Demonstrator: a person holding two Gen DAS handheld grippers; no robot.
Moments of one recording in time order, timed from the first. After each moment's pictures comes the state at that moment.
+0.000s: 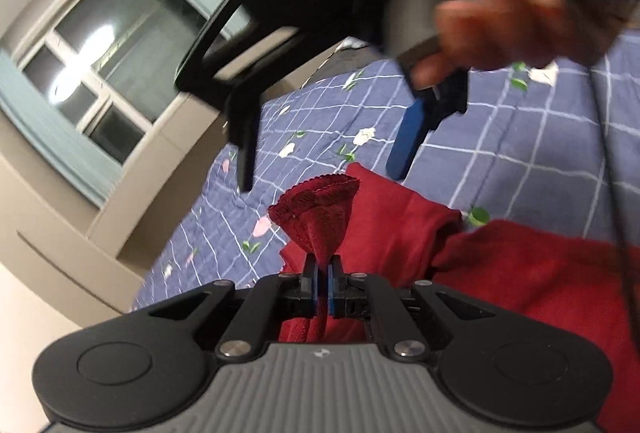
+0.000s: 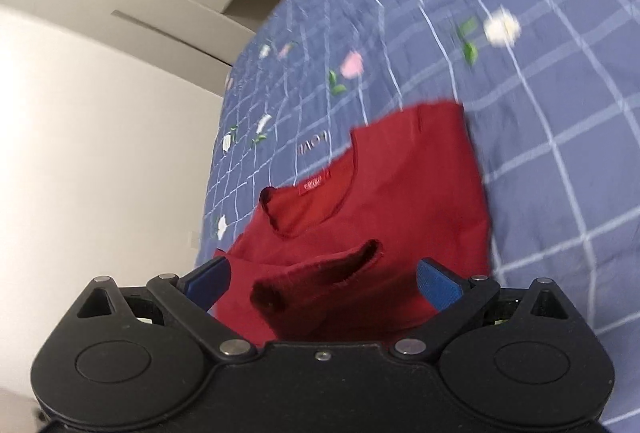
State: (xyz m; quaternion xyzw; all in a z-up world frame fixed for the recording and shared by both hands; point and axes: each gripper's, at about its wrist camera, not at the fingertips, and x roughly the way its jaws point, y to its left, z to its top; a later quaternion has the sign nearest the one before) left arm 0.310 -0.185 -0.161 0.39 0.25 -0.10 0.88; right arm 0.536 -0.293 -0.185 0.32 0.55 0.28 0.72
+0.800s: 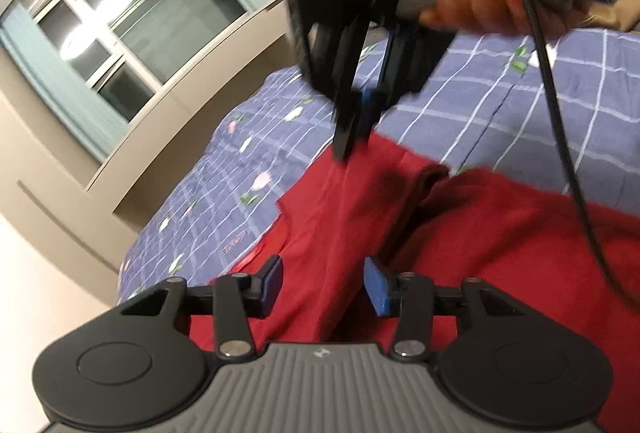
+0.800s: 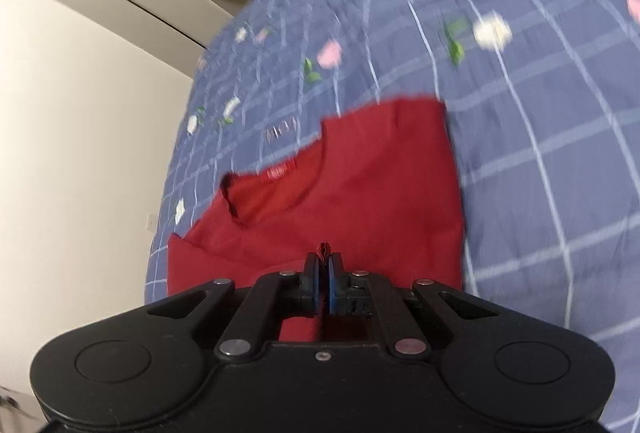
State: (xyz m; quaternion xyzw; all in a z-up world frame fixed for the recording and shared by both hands) left arm 0.299 -0.157 -0.162 0.33 0.30 -0.06 0.89; right arm 0.532 -0.281 -0.181 0.23 0.54 0.26 0.77
